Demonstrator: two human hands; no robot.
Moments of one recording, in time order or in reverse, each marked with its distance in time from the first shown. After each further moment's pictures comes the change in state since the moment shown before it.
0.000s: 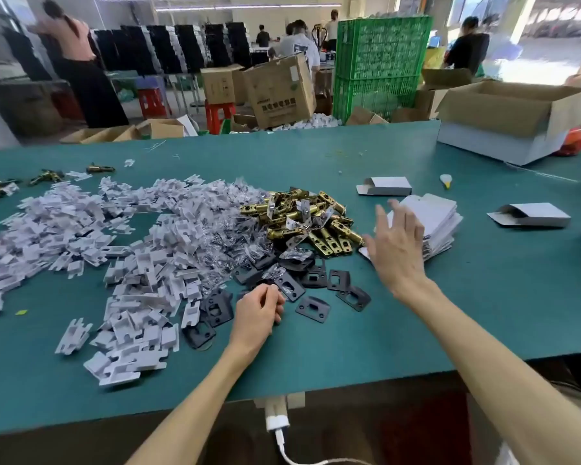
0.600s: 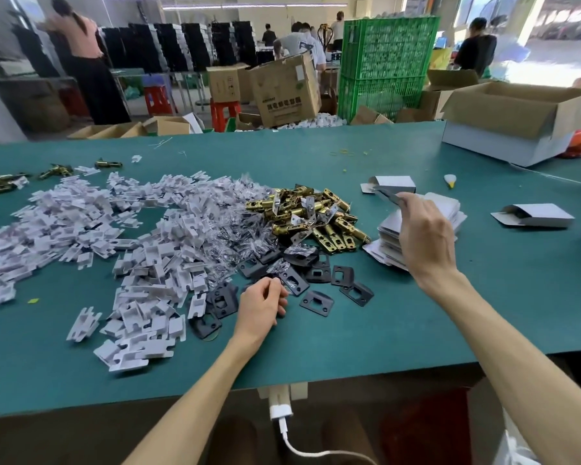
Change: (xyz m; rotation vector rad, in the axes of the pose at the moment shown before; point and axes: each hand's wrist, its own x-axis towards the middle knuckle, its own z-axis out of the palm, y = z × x) left_hand -0.001 0.001 -0.002 -0.059 0.029 -0.054; right_hand -0.003 0.010 -0.047 0.274 0.333 -0.045
